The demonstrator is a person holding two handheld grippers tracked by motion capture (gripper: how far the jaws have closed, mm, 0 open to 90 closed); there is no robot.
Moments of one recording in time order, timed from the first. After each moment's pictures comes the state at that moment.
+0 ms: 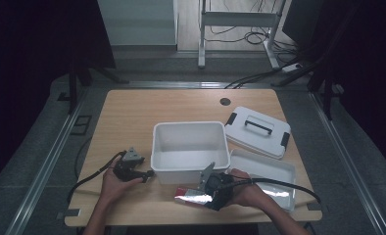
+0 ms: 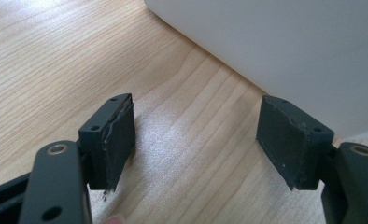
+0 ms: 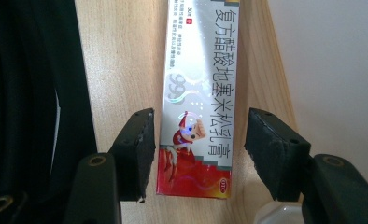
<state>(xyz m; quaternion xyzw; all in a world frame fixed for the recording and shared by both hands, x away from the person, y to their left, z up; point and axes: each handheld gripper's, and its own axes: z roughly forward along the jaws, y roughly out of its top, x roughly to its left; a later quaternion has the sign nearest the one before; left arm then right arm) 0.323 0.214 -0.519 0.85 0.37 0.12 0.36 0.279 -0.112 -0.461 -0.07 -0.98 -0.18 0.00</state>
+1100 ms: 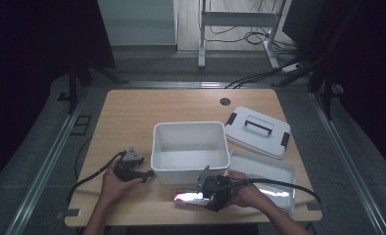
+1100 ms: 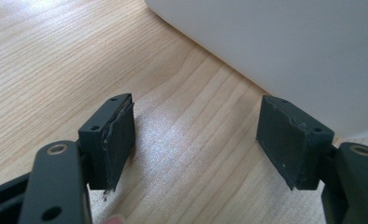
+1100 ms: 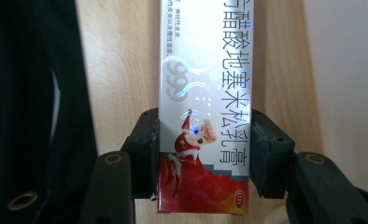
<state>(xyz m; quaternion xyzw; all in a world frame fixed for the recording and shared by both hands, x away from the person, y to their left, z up) 0.322 0.214 -0.519 0.85 0.37 0.12 0.36 0.277 -0.106 -0.466 -0.04 -0.99 -0.15 0.01</state>
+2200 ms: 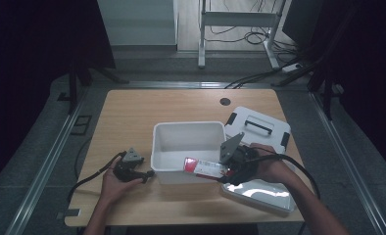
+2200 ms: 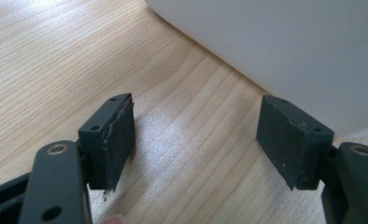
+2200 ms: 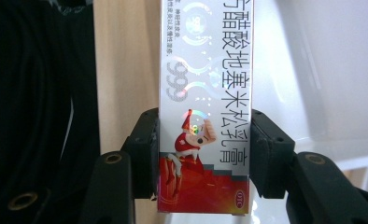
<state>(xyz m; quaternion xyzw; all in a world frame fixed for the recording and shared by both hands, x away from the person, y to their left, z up) 0.320 0.213 -0.519 0.85 0.37 0.12 0.36 0.304 -0.157 -0.354 -0.03 -0.97 -0.25 -0.04</state>
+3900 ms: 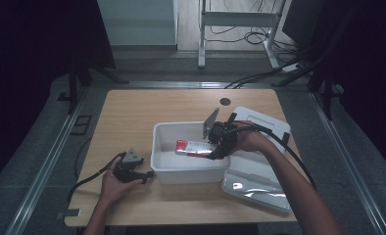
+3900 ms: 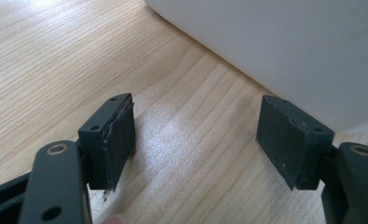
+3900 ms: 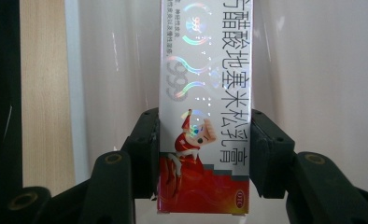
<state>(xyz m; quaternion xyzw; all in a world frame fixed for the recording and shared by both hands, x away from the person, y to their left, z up) 0.318 0.214 -0.520 0.85 0.37 0.13 0.36 0.387 -0.115 -0.370 -0.01 -0.98 -0.19 -0.02</state>
